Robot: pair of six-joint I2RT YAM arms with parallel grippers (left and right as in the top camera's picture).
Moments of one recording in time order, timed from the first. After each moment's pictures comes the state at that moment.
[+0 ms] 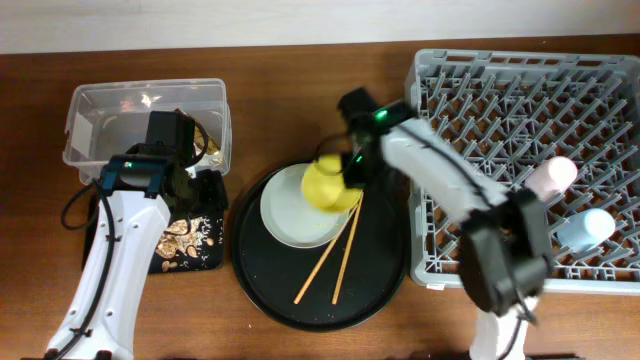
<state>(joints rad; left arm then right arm) -0.08 1.46 1.27 -1.13 -0.06 -0.34 0.42 1.99 1.67 -1.08 -0.08 0.36</state>
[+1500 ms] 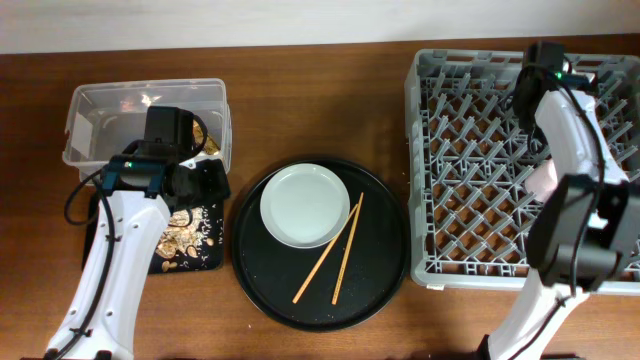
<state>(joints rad) -0.08 1.46 1.27 -1.03 -0.06 -0.35 -0.20 2.07 1.75 -0.92 0.78 0.23</state>
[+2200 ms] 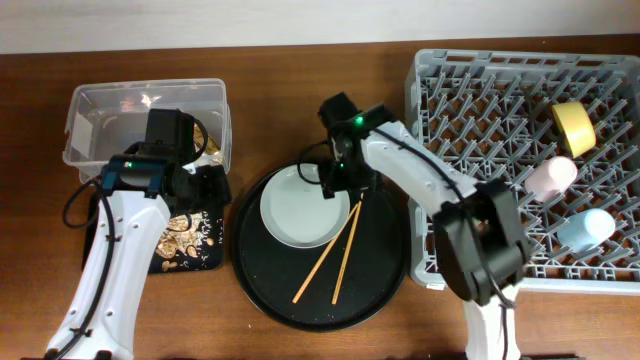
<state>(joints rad) -0.08 1.46 1.27 -1.09 -0.07 -0.35 0.50 2.14 1.68 -1.05 -0.12 0.34</state>
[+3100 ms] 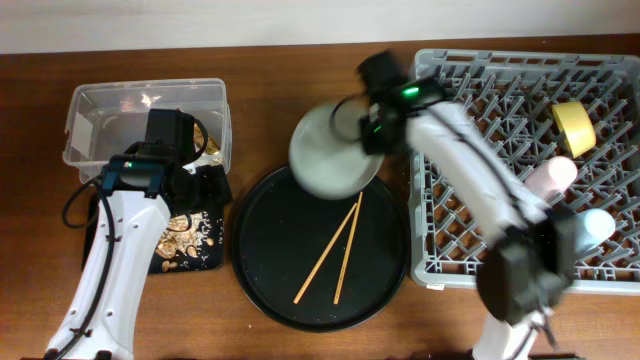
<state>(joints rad) -0.08 1.46 1.27 -1.09 -0.06 -0.35 0.36 1.92 1.79 -1.09 0.12 0.31</state>
